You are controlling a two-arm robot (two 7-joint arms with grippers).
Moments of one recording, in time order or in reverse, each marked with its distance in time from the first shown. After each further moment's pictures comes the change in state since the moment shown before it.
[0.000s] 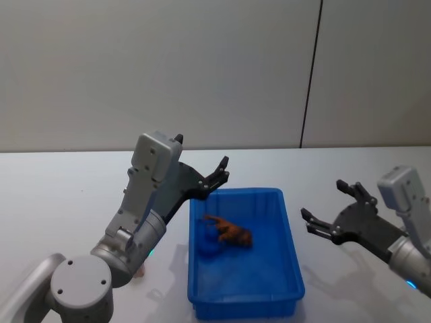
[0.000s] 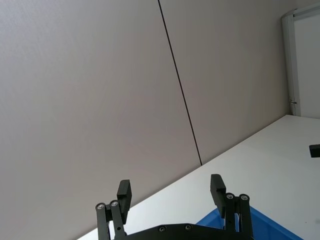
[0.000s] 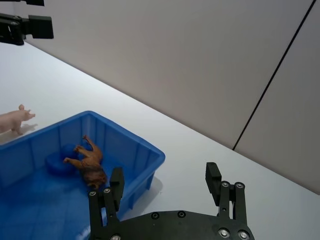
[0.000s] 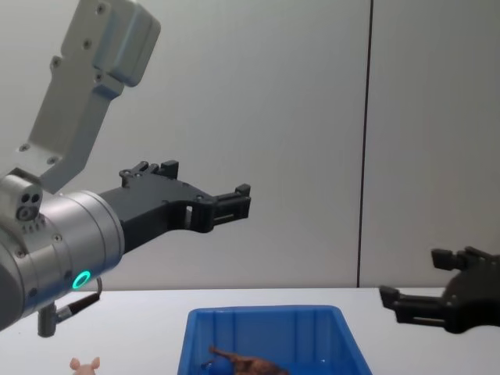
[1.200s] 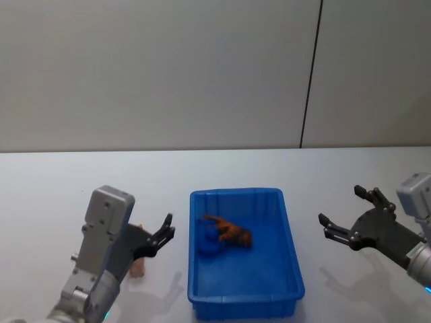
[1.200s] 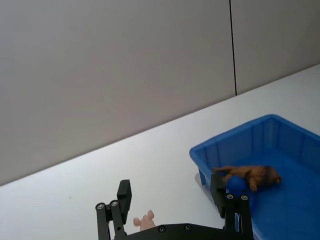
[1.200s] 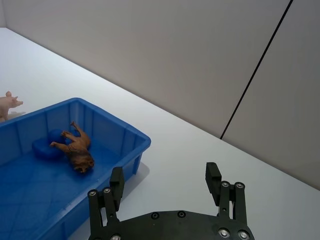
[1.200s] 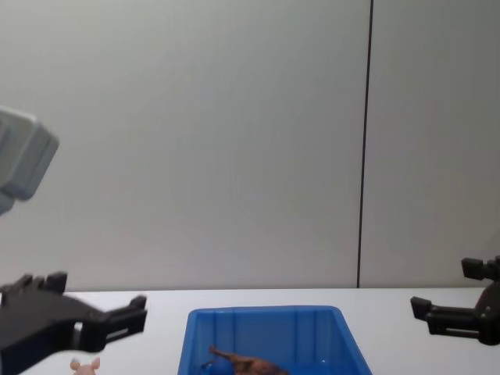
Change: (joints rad) left arm 0.221 0.139 -0.031 -0.111 -0.108 0.095 0.215; right arm -0.029 0.043 0.029 0.002 0.015 -0.021 0.002
